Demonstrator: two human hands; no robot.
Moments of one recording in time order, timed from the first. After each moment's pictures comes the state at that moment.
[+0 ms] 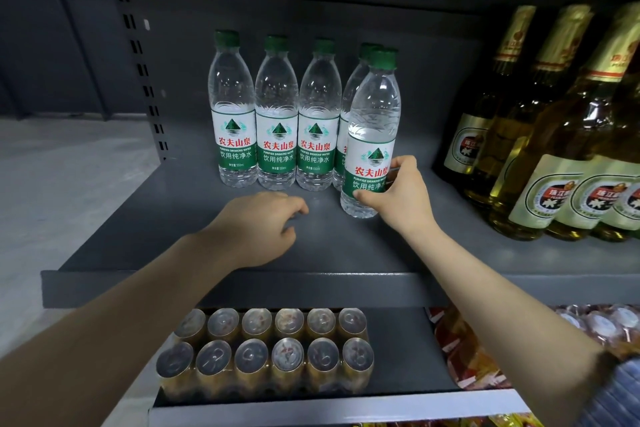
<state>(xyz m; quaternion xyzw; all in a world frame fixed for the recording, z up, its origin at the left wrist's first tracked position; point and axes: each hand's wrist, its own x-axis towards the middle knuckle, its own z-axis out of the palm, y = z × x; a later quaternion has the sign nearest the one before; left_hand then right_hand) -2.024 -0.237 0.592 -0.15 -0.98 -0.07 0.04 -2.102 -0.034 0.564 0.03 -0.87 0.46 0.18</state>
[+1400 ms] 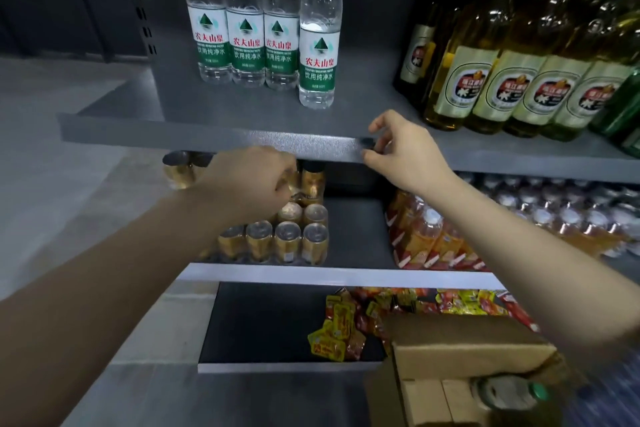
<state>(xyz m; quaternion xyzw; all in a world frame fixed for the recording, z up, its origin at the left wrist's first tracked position) -1.870 -0.142 0.562 -0.10 -0.99 -0.02 0.08 -1.936 0.062 0.561 0.18 -0.93 0.27 0.14</state>
